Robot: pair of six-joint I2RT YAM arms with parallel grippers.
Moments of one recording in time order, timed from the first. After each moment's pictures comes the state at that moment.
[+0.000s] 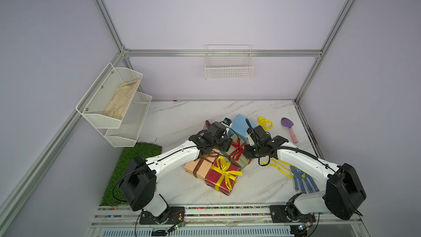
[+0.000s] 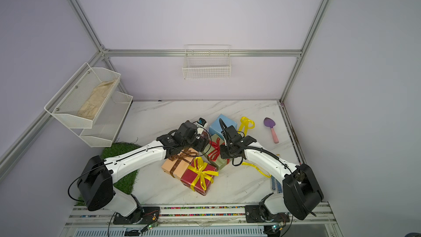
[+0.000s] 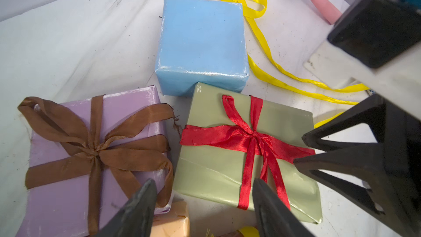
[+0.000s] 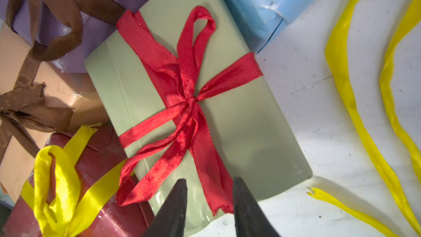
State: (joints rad) left arm -0.78 1.55 1.14 -0.32 -0.07 -0.17; right arm 0.57 1.40 0.96 -0.66 -0.04 0.45
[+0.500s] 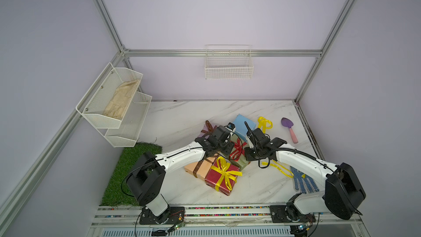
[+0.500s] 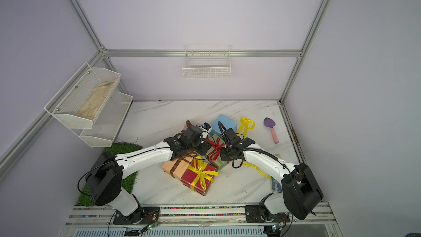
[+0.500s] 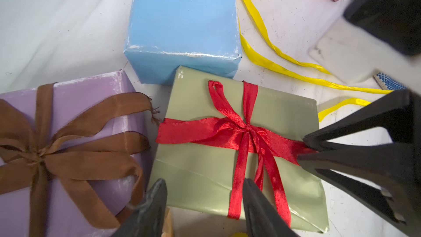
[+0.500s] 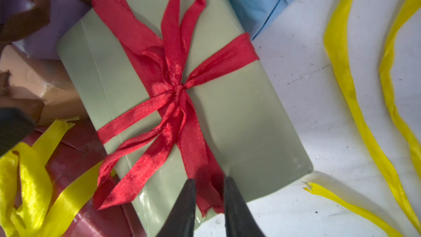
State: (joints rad) left arm -0.81 1.63 1.13 -0.28 -0.06 -0.19; right arm 0.59 1.40 0.93 -0.66 0.00 0.45
